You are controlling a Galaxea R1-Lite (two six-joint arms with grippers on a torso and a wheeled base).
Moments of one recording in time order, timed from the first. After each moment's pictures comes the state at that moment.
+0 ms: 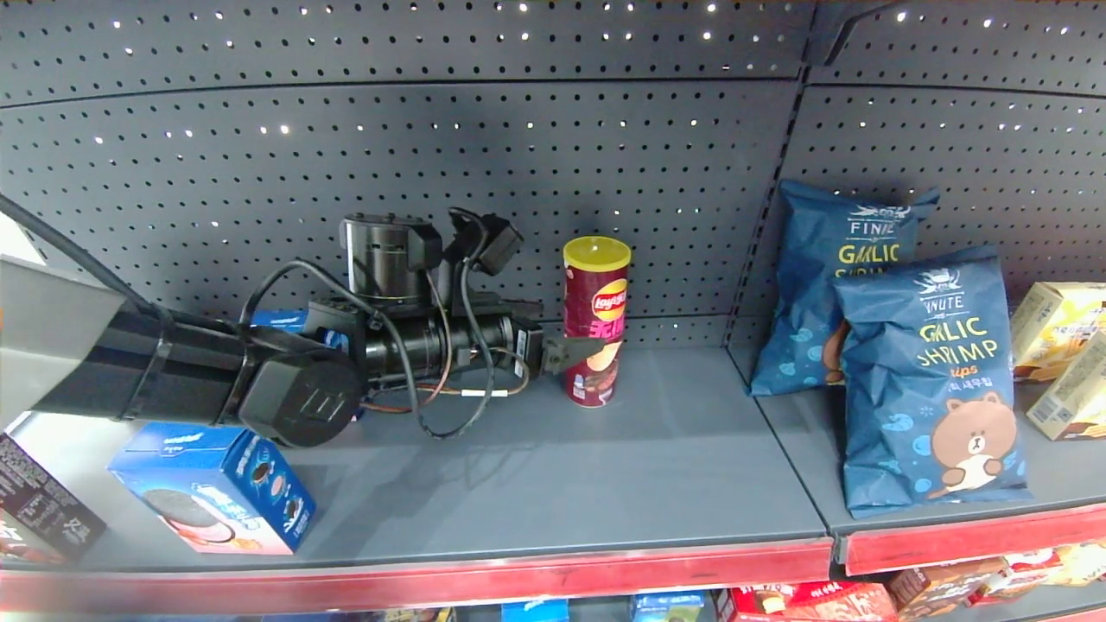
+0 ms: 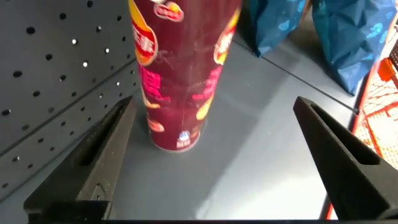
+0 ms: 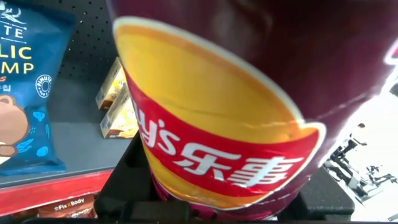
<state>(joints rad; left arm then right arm) -0.45 1.96 -1.17 -0.55 -0.43 0.01 -0.29 0.48 -0.52 -0.26 -0.26 -0.66</state>
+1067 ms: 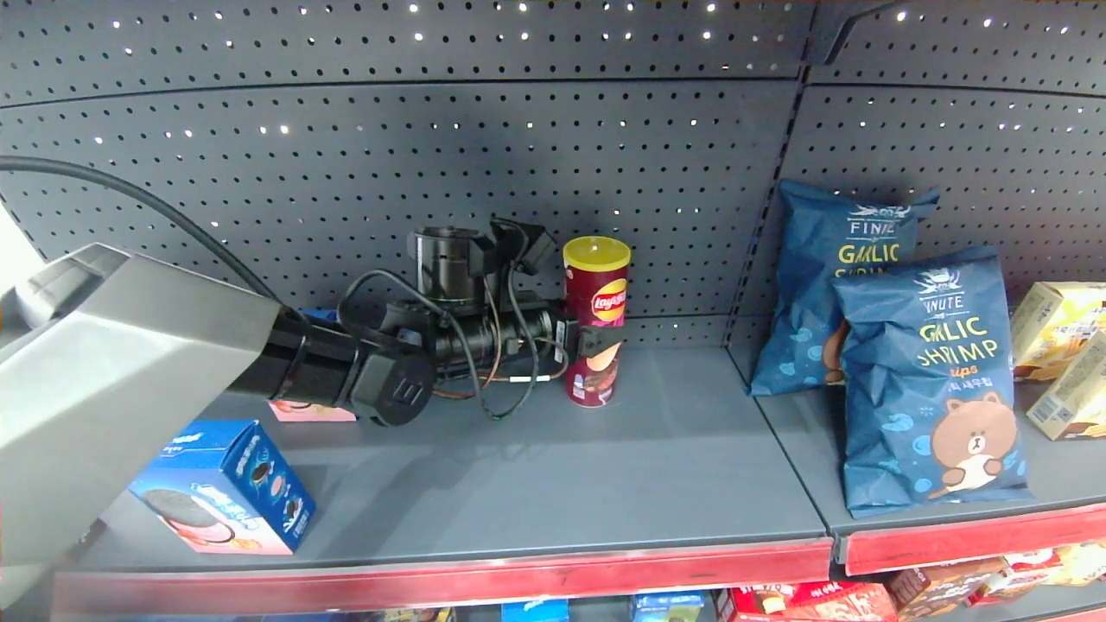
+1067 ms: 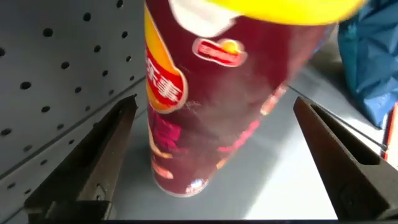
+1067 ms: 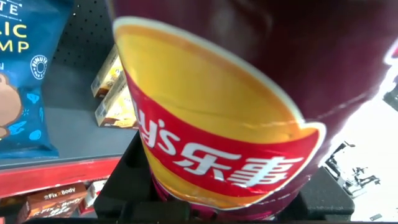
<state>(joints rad) -0.47 2.16 -1.37 -0.58 -0.40 -0.06 -0.30 0.45 -0.47 -0.26 -0.26 -0.71</state>
